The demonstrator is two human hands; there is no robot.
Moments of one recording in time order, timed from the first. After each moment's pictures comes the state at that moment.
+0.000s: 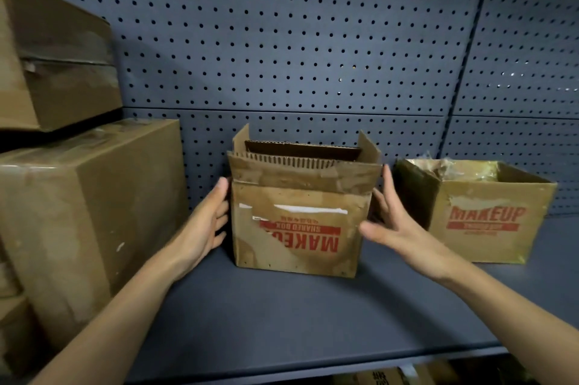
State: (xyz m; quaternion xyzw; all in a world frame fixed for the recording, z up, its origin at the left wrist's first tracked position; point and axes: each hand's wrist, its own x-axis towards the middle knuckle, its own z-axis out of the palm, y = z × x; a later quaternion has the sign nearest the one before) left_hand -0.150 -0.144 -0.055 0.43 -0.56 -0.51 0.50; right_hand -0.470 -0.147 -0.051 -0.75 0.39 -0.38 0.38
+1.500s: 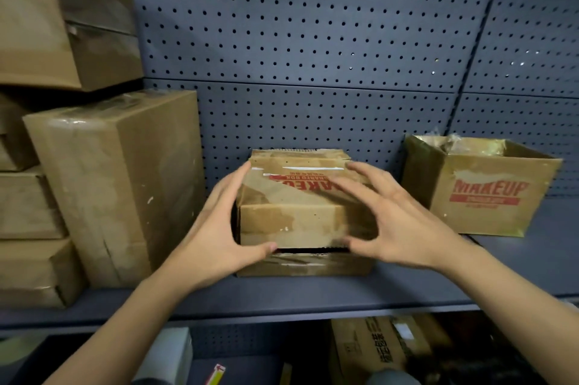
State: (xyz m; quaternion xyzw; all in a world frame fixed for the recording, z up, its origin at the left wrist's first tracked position) left_hand -0.151 -0.066 -0.078 0.51 -0.73 -0.18 0.42; right_hand -0.447 -0.098 -0.043 -0.88 0.43 -0.19 -0.04
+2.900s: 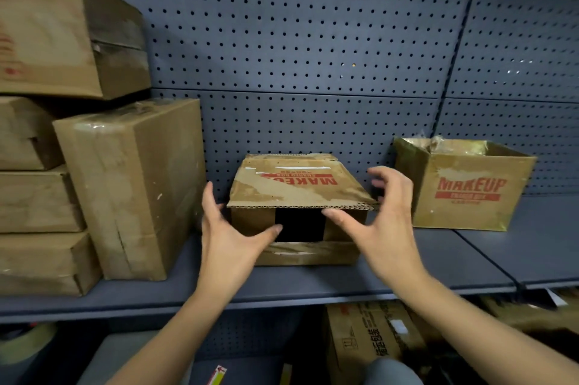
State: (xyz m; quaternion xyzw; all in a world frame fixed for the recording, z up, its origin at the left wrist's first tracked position) left_hand -0.189 -0.055 -0.109 0.58 -0.53 -0.20 0.59; right_hand -0.412 -0.056 -0.071 -0.69 0.46 -0.56 0.05
